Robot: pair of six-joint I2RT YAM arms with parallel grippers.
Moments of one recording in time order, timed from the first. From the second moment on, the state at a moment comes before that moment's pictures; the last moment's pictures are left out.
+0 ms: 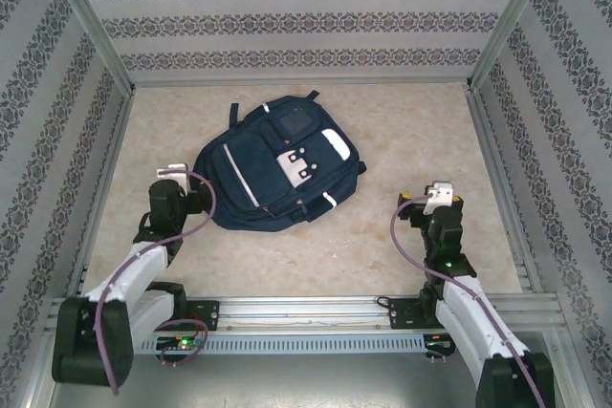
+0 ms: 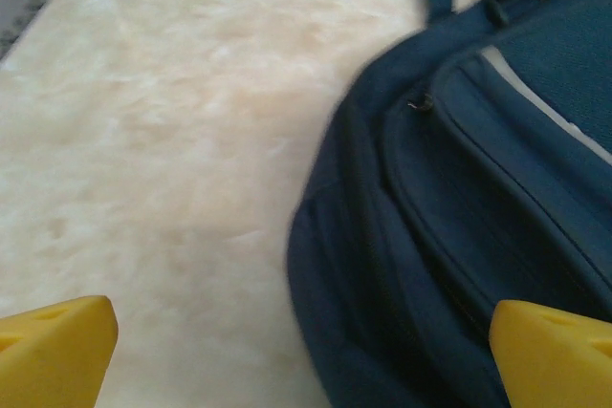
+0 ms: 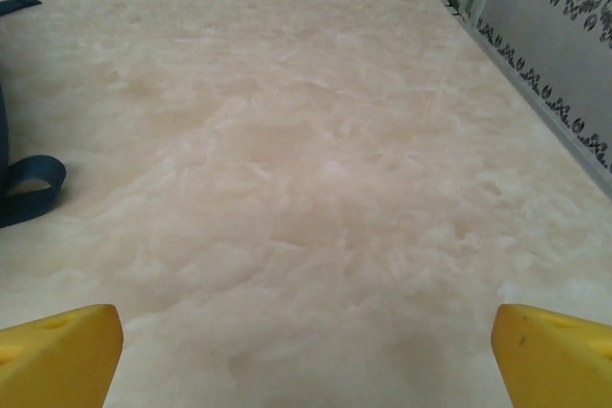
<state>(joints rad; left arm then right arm) -0.02 1.01 0.26 0.26 -0.12 -0.03 0.07 0.65 0.05 0.25 0.17 0.03</state>
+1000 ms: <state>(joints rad) 0.02 1.59 0.38 0.84 0.00 -0.01 -0.01 1.54 0.35 0.89 -0.04 0.05</state>
